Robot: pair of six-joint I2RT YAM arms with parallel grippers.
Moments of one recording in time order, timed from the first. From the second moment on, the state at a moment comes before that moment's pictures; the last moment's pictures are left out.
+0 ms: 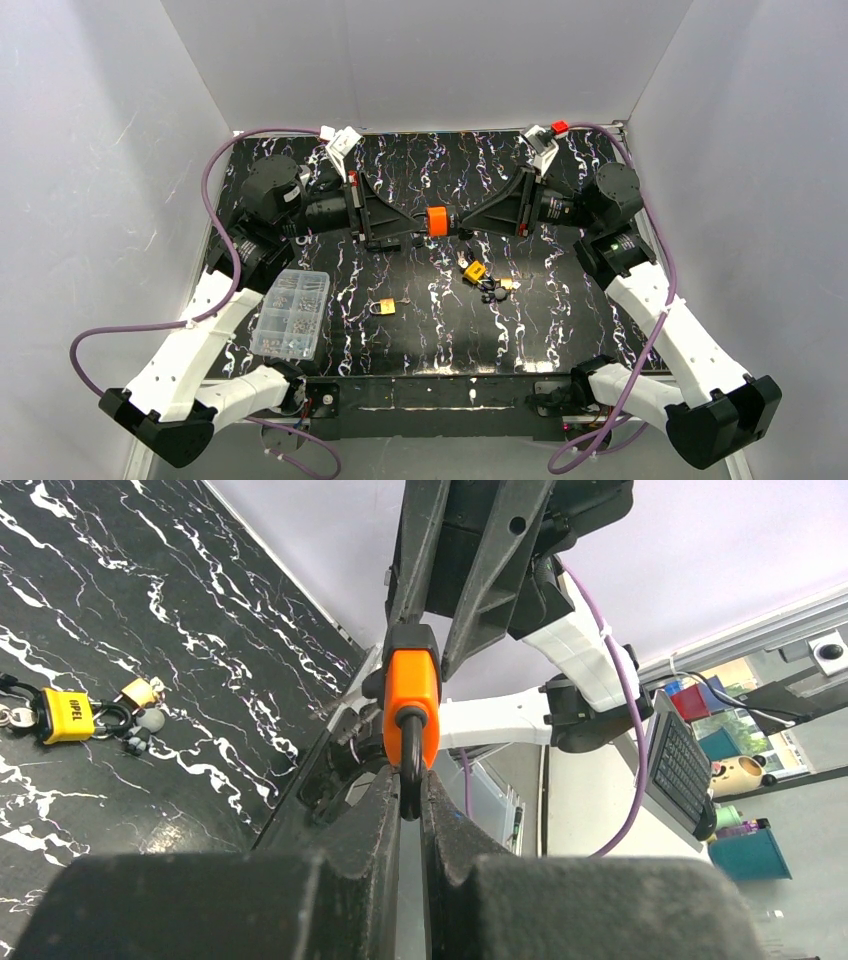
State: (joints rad) left arm -0.54 1.04 1.29 -0.37 0.77 -0.78; right arm 0.45 1.04 1.04 0.23 -1.03 0.93
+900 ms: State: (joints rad) left arm -0.46 1.03 1.26 -0.39 0.78 -0.77; right arm 0.27 0.99 0.93 0.16 -0.98 0.89
